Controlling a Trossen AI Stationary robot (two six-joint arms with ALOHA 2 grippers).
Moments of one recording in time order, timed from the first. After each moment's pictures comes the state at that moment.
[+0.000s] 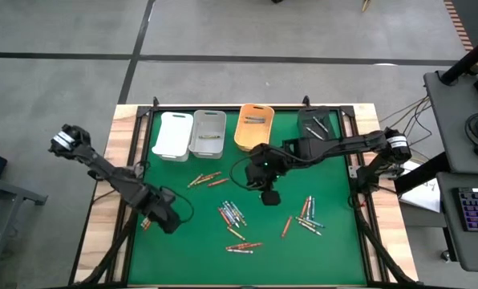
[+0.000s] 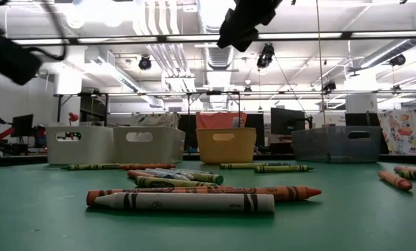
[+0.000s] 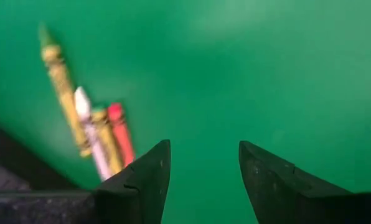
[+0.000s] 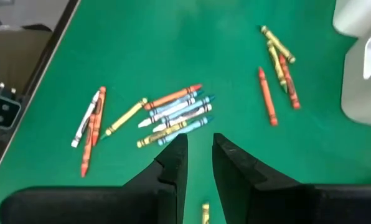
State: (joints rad) left arm -0.63 1.28 0.74 -0.93 0.10 -1.60; right arm 0.04 1.67 1.45 -0.63 -0.23 -0.09
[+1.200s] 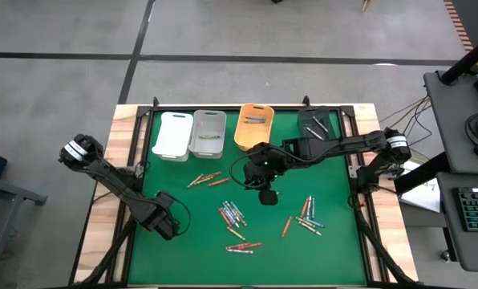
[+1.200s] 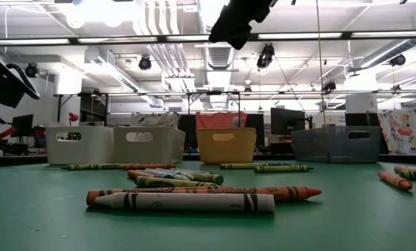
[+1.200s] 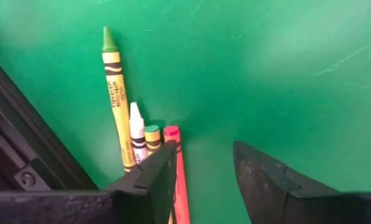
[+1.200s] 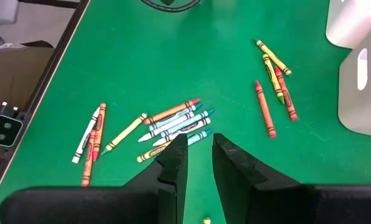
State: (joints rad) left arm -0.72 1.49 0.73 -0.97 0.01 -1.68; right arm 0.04 1.67 1.45 -0.59 -0.23 -0.06
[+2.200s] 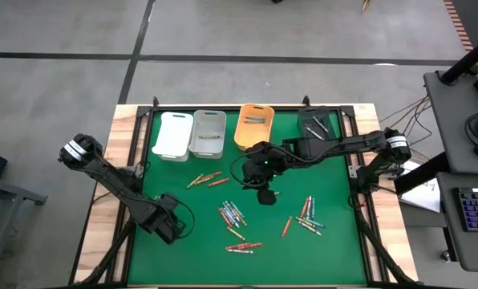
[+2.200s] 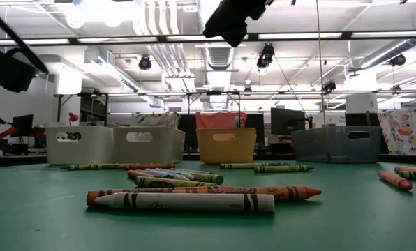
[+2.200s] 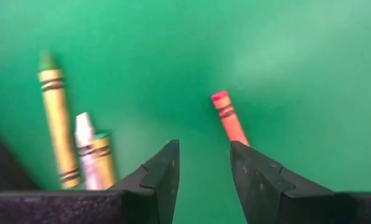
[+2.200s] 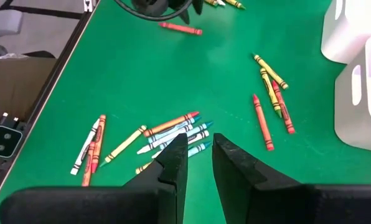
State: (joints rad) left arm -0.73 1.49 0.80 -0.91 -0.10 -1.72; right arm 0.04 1.67 1.45 -0.54 -0.23 -0.06
